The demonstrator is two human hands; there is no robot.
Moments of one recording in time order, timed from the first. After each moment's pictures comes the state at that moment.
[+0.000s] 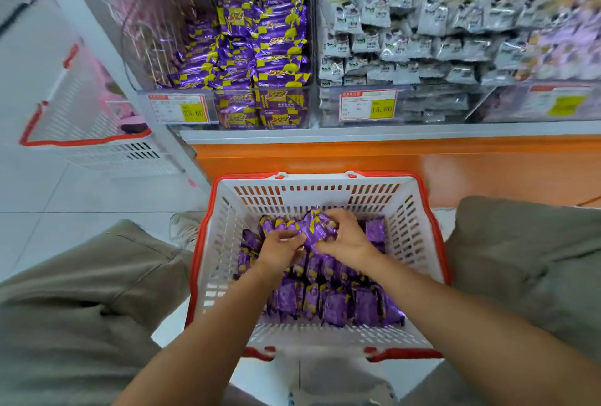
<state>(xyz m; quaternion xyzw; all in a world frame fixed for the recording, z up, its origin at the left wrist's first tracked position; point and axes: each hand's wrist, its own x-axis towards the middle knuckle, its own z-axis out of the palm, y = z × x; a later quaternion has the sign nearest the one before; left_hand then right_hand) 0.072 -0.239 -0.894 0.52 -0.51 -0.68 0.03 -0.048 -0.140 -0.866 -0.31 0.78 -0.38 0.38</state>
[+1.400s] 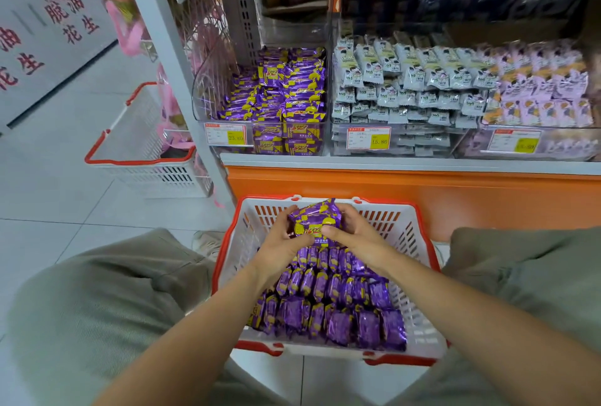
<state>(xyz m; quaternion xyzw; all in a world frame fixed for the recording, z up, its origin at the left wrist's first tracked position) 0.095 -0.232 -0.810 0.36 -0.59 -0.71 0.14 -0.052 -0.128 -0.816 -0.32 0.65 -0.52 0.46</state>
